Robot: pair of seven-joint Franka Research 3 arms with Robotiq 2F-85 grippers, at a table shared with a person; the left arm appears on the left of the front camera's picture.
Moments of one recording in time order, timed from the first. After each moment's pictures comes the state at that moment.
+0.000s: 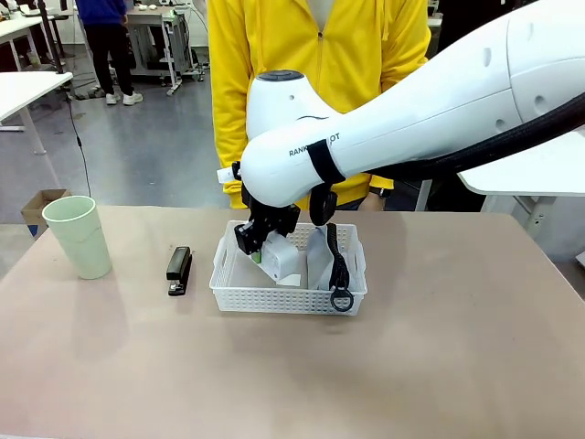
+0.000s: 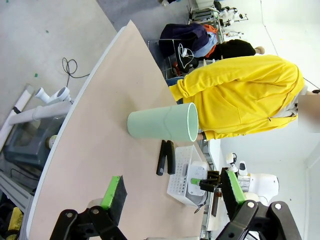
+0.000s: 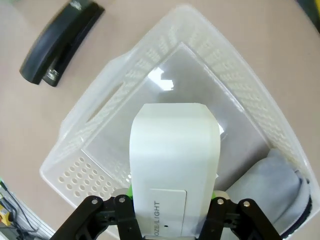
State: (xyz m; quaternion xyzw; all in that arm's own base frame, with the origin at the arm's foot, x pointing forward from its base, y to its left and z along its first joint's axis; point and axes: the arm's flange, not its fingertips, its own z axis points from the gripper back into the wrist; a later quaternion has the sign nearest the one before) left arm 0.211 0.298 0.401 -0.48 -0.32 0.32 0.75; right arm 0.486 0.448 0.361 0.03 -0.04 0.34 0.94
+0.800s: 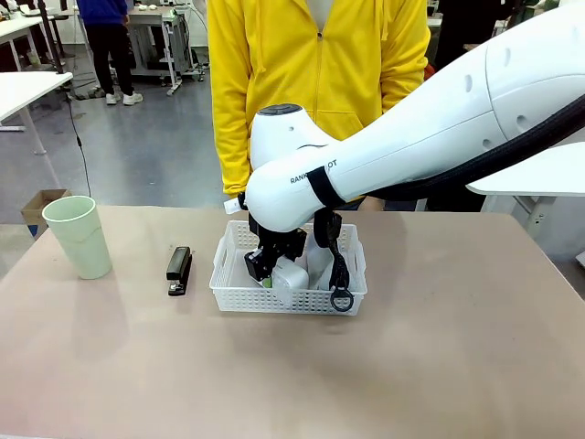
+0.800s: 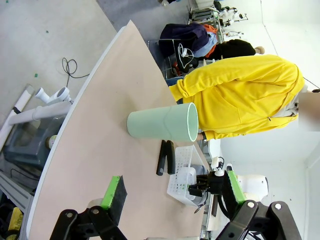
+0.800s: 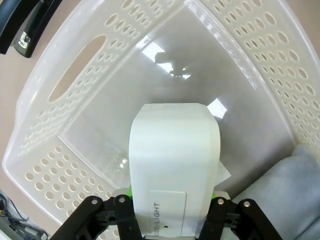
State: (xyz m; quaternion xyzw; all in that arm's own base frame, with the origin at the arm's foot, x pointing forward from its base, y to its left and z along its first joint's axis) left arm 0.211 0.298 0.401 -0.48 -0.32 0.32 0.75; right arm 0.477 0.440 0.319 0.01 0.00 0.36 0.93
